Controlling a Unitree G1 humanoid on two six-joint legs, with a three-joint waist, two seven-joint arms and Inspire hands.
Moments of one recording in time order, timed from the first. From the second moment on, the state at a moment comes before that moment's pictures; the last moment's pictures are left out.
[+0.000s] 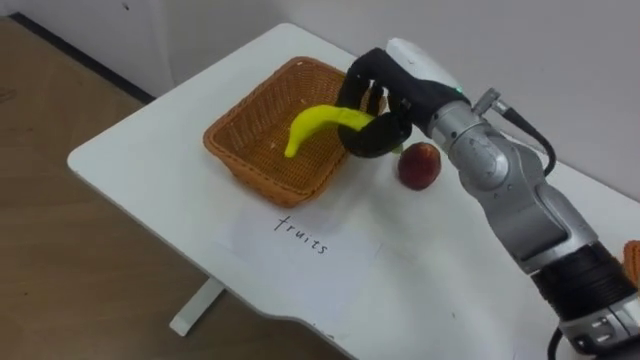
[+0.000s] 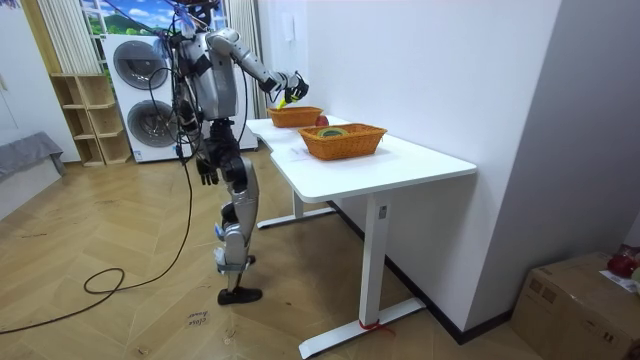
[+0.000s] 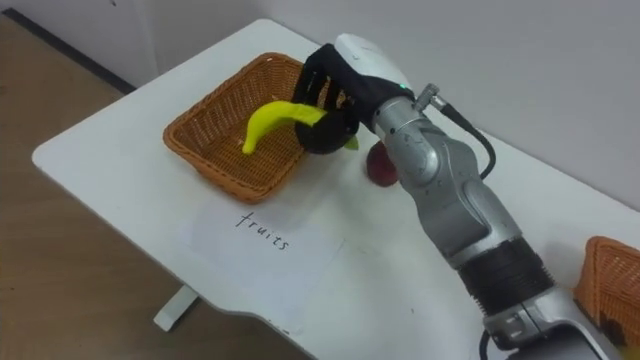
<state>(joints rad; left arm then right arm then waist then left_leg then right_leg) 0.19 0.26 0.09 0.93 0.39 0.15 0.12 -0.56 -0.41 0.42 0.22 -0.43 0.14 0.15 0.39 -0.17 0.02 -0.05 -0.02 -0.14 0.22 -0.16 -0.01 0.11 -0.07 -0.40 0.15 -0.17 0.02</state>
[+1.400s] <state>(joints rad) 0.21 0.26 0.09 0.93 0.39 0.17 0.12 -0.63 -0.39 0.45 0.42 -0.42 0.14 -0.01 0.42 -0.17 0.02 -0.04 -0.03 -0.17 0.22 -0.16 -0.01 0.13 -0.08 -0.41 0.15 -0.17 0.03</state>
